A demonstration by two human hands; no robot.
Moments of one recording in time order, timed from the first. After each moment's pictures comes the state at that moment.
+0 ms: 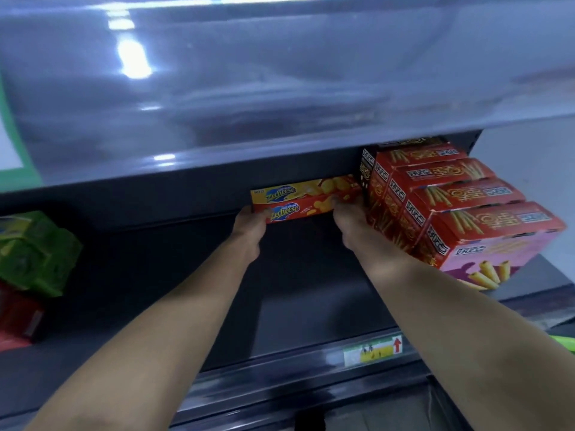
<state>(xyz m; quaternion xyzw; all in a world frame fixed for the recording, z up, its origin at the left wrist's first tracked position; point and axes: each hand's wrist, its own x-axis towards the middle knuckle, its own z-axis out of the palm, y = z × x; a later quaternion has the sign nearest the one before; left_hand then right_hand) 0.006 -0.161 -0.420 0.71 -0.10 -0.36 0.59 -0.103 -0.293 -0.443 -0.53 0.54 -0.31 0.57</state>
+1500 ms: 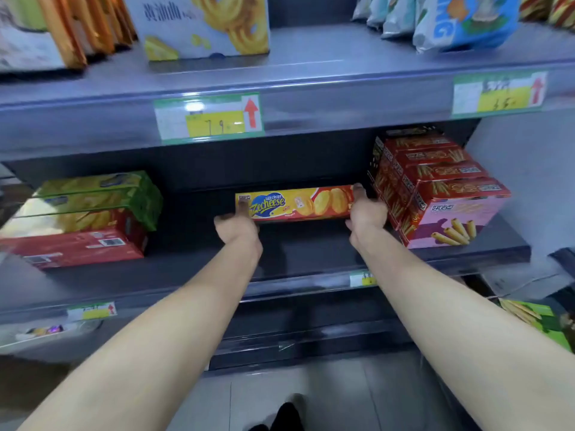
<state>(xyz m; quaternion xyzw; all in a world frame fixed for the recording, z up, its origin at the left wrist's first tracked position) -0.049 -0.005 -0.359 0.62 0.15 -0.18 0.75 -0.171 -0.142 -0.367 -0.42 0.56 -0.38 0.60</state>
